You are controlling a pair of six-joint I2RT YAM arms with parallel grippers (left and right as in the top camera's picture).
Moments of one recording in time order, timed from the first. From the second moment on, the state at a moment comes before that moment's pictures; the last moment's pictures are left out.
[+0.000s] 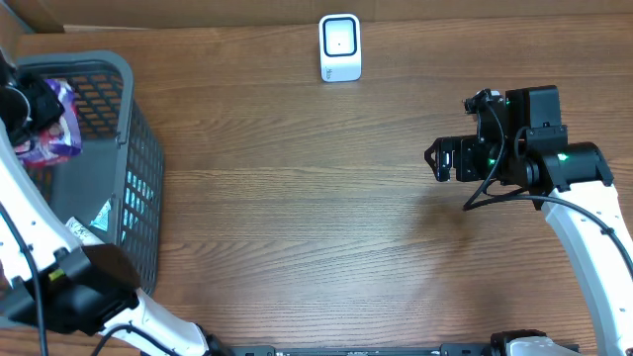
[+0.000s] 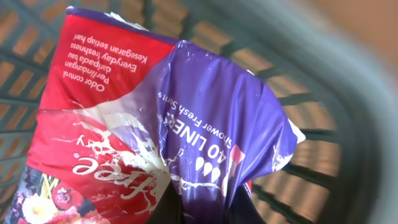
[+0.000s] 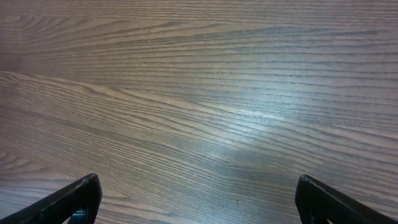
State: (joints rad) left arm 0.60 1.93 2.27 -1.41 0.20 -0.09; right arm 0.11 1.37 1.19 -0.85 -0.31 0.04
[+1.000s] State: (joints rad) left arm -0.33 1.77 1.79 -1.25 0.09 -0.37; right arm 0.11 1.37 1.19 -0.85 -0.30 0.04
